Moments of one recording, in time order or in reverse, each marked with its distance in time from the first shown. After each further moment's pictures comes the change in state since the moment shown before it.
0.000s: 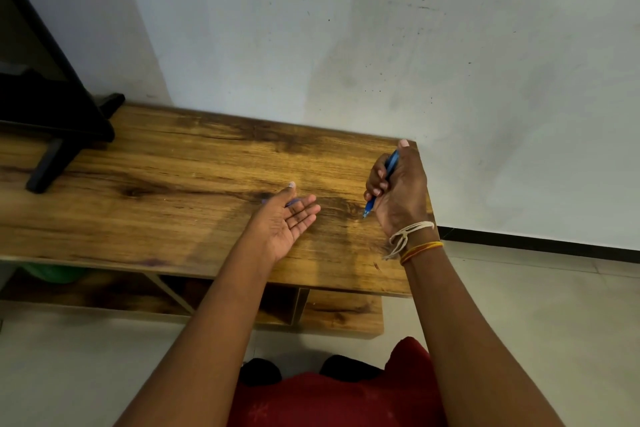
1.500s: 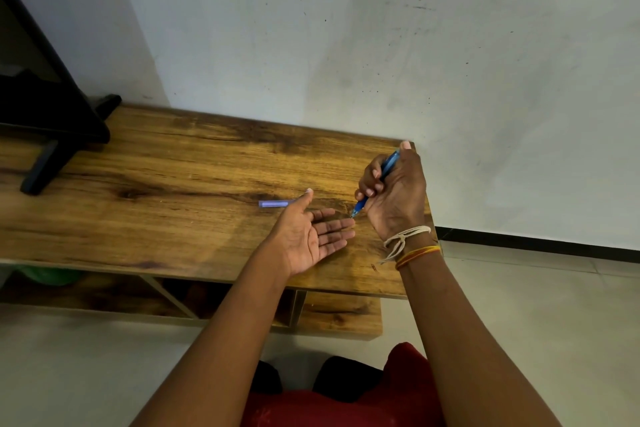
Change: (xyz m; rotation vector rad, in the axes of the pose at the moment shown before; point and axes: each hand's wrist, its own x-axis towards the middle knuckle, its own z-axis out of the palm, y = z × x) left_hand -0.013 -0.023 0.026 0.116 -0.161 -0.250; right_hand -0.007 -0.003 0.003 0.158 -0.034 0.027
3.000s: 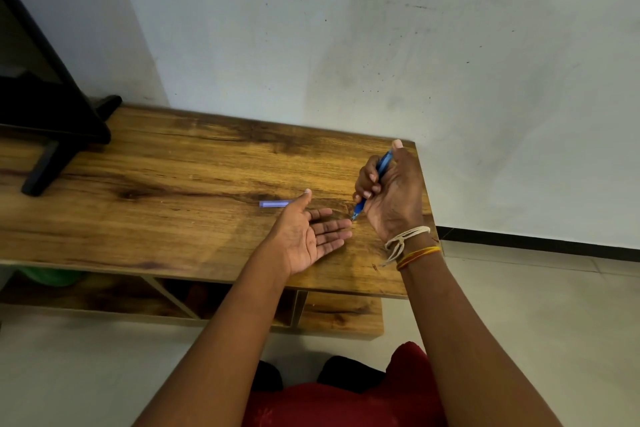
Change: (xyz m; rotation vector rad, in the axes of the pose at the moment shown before) left_hand -0.002 0.005 -0.005 0.022 0.049 0.014; right_hand 0.001 0.005 0.004 -0.088 -0.057 0.019
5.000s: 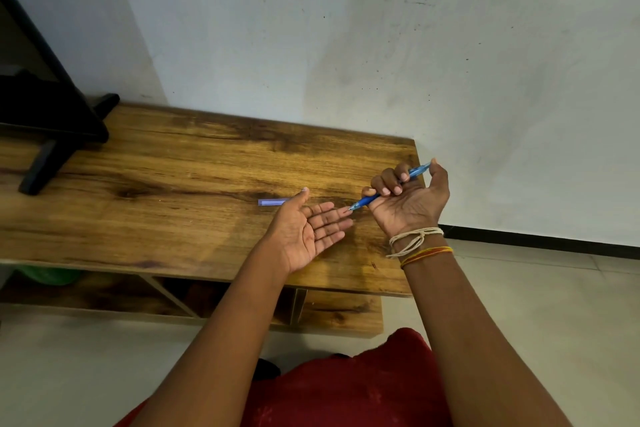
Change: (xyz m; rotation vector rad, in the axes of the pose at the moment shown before) left_hand -0.001 0.001 -0.003 -0.027 -0.021 0.042; right_hand 0.008 0.007 -0.031 0.558 0.106 0.081
